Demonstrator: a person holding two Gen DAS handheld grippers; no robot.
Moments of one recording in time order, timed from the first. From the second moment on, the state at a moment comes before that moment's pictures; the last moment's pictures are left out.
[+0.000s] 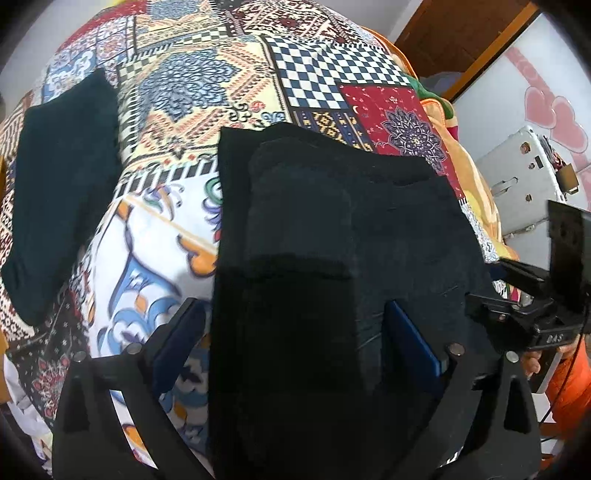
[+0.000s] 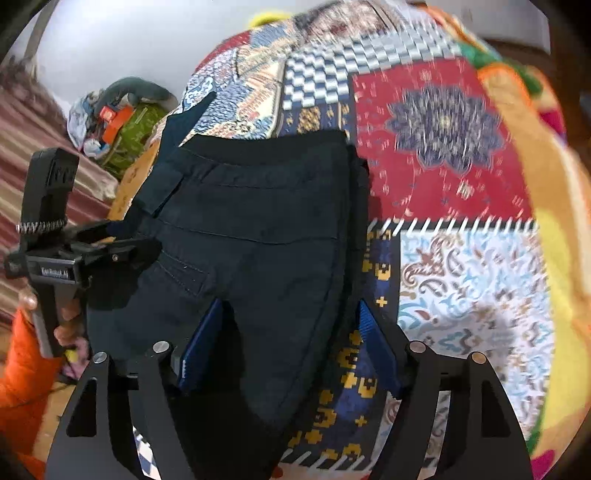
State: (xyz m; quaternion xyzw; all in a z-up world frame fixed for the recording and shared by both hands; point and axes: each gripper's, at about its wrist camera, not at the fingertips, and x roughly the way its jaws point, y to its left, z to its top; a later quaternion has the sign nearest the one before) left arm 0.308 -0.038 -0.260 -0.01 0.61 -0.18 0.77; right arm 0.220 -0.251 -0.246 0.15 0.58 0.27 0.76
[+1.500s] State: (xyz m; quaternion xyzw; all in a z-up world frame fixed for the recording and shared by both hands) left arm 0.295 0.099 -0.107 -0.06 0.41 -0.05 0.91; right arm 0.286 -0.106 -0.096 0.04 0.40 0.38 0.83
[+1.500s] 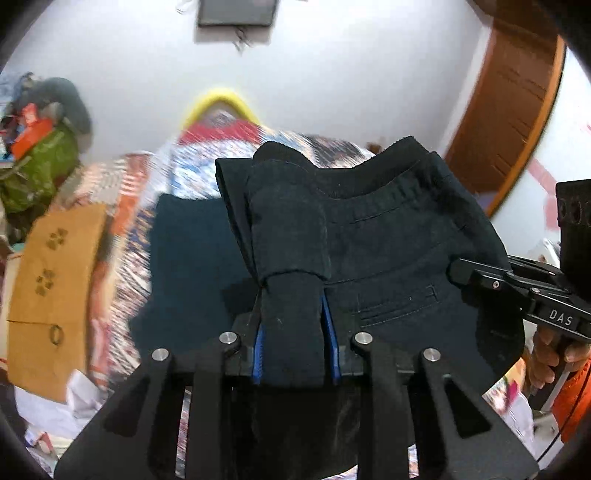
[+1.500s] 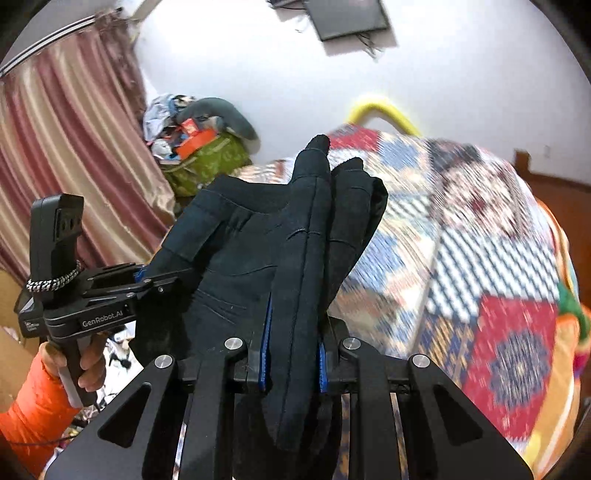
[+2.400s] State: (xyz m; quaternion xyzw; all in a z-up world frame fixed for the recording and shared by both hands) left arm 0.424 0.268 -0.299 -0.15 0.48 0.04 0.86; right arm 0.411 0.079 -0.238 -0.08 0.48 0.39 0.78
